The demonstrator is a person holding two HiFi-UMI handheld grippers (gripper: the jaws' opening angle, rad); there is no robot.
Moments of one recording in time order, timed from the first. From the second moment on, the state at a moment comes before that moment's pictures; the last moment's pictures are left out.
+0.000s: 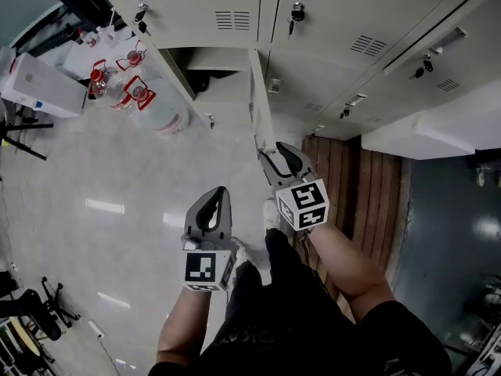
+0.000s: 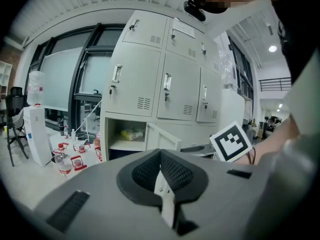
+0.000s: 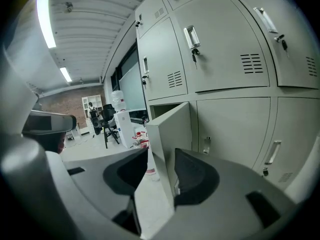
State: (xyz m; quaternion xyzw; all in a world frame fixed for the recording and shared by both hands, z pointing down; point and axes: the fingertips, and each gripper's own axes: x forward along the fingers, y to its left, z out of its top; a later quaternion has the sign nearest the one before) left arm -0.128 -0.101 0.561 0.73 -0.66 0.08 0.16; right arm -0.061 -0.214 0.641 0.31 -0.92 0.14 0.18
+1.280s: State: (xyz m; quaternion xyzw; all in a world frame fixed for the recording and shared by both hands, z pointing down) left arm -0.182 -0.155 0.525 0.69 -0.71 0.07 0.12; right arm -0.114 -0.203 0.646 0.30 -0.92 0.13 0.21
